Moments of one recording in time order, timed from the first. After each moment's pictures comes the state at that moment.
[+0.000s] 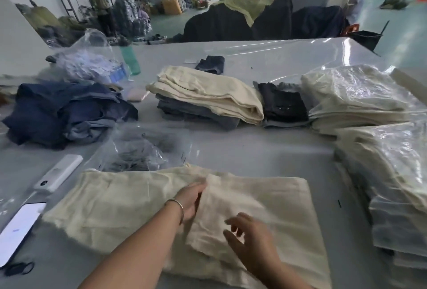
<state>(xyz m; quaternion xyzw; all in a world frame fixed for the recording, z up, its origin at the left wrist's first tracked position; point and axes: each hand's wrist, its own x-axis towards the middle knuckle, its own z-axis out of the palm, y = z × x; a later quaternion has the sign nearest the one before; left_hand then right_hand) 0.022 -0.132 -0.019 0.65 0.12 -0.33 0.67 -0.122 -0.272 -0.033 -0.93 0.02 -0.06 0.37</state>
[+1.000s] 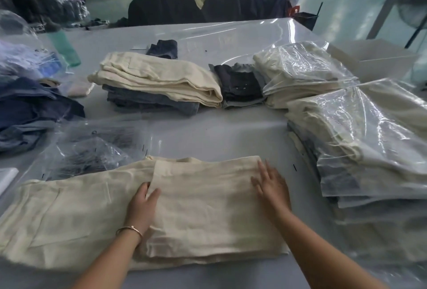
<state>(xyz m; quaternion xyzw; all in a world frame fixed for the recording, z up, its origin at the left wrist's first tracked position) 0.004 -0.087 -0.062 0.87 -0.02 -0.08 0.48 -0.119 -0.382 -0.063 -0.93 0.29 -0.02 0.23</state>
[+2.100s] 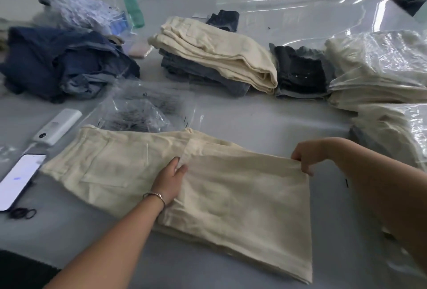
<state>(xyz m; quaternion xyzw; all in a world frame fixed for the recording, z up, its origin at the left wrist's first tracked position) 0.013 -0.074 -0.080 0.89 0.04 -0.13 0.43 0.006 -0.440 0.014 -0.90 -0.02 0.42 -0.05</state>
